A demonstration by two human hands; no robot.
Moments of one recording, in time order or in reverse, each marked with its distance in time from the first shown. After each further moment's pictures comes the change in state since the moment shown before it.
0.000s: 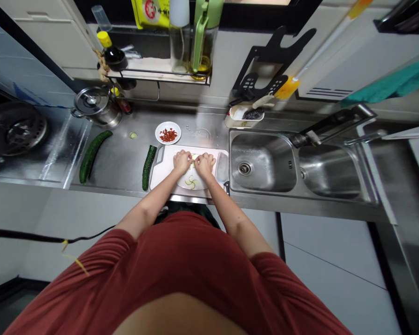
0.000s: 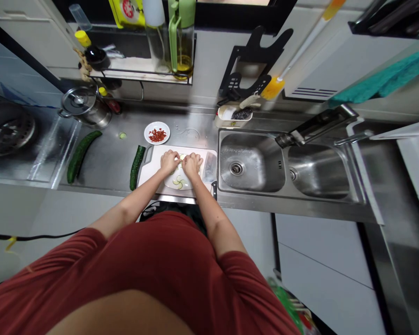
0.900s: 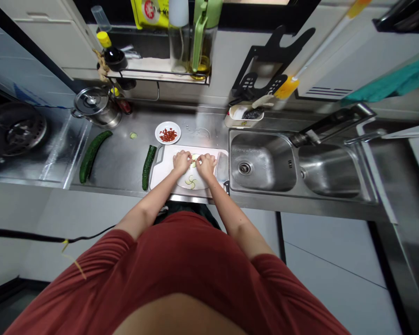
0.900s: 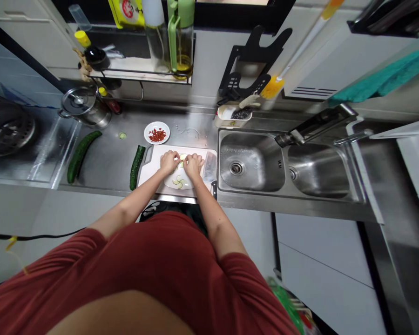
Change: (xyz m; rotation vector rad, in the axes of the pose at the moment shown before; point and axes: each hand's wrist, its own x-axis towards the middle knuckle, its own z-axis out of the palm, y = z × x) left_hand -0.002 0.001 -0.003 -0.025 -0.007 -0.006; right_hand -0.005 0.005 -0.003 0.091 0.030 0.040
